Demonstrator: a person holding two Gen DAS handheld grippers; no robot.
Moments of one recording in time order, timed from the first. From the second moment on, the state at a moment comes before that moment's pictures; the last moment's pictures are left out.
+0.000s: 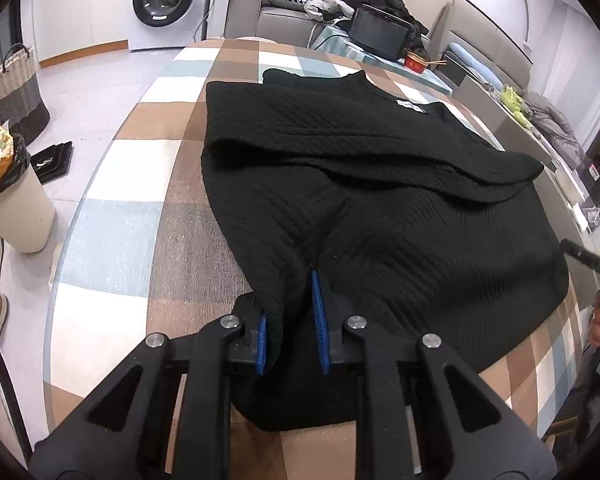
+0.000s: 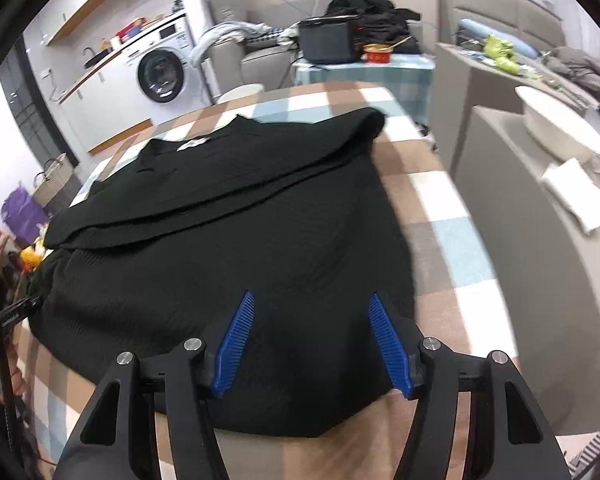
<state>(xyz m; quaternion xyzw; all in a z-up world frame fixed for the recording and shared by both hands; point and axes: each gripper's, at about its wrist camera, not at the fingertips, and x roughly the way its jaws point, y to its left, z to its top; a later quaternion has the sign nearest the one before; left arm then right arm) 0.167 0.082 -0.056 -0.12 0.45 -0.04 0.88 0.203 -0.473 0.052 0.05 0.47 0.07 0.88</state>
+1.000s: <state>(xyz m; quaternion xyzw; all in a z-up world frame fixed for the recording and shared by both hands) 0.075 0.100 -0.047 -0.15 0.47 -0.02 0.87 0.167 -0.445 0.029 -0.01 0.53 0.11 0.84</state>
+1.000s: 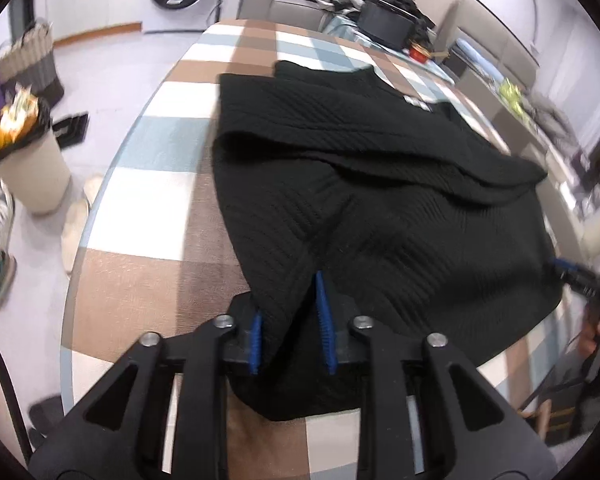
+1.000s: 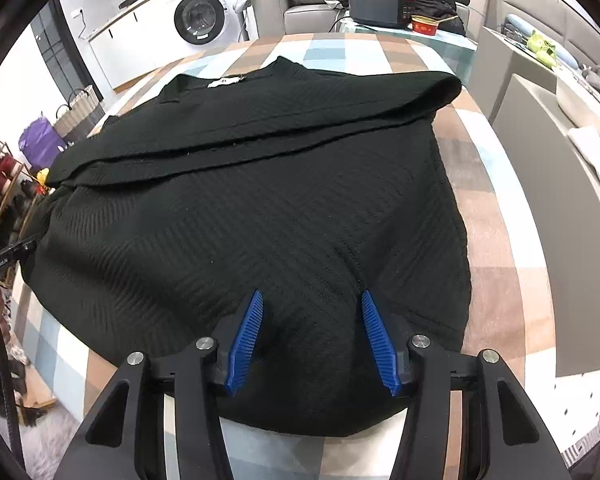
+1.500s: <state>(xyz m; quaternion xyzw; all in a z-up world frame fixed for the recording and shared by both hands) 0.162 0.146 -0.027 -0.21 0.44 0.02 0.87 0.236 -0.462 0.045 0.15 0.46 0.11 0.87</state>
